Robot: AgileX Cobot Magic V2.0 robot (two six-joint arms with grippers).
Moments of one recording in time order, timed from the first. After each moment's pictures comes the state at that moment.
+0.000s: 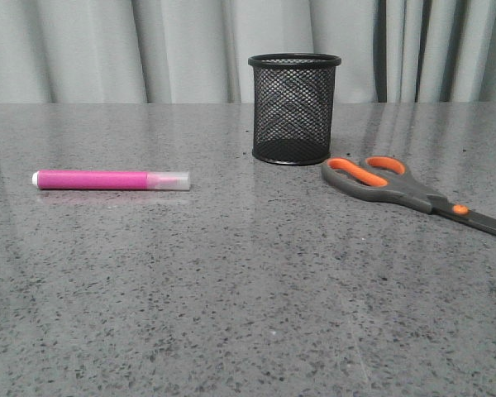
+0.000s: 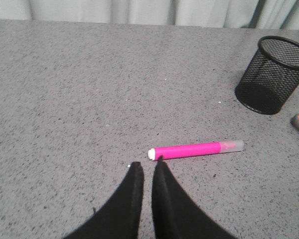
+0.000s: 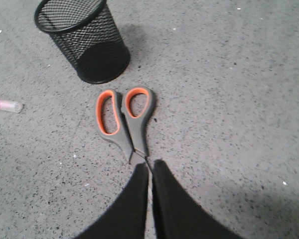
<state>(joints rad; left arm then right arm) -0.03 0.59 -0.59 -0.56 0.60 0.50 -0.02 0.75 -0.68 0.56 0.70 -0.42</state>
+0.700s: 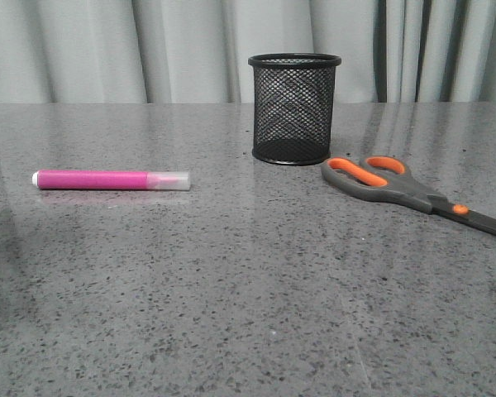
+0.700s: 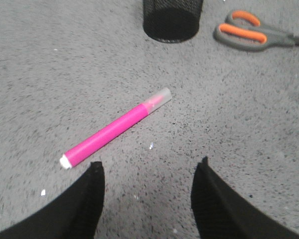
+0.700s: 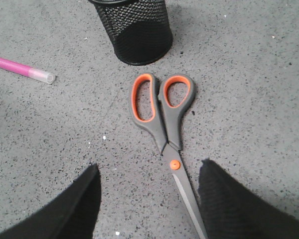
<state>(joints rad) -0.30 0.94 -0.68 -0.69 0.59 0.94 0.11 0.79 -0.69 0.56 0.69 -0.47</state>
